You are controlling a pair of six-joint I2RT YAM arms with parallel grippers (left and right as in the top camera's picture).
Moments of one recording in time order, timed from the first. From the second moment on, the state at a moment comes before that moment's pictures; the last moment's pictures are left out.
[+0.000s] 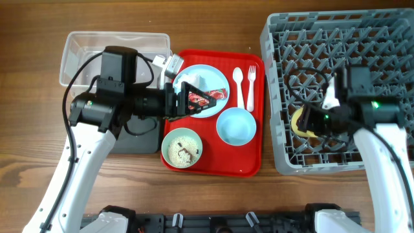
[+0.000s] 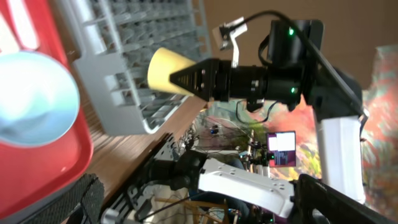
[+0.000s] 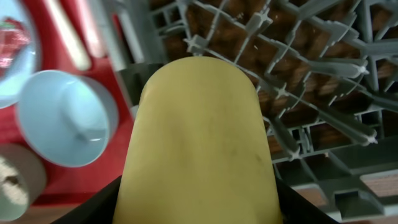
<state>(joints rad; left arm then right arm) -0.23 1.31 1.19 -0.79 1.13 -0.50 -0.01 1.30 1.16 -1.26 -0.08 0.28</state>
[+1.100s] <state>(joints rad) -0.77 1.68 1.04 -0.80 -0.01 -0.72 -0.01 0.97 1.18 -1.03 -0.43 0.23</state>
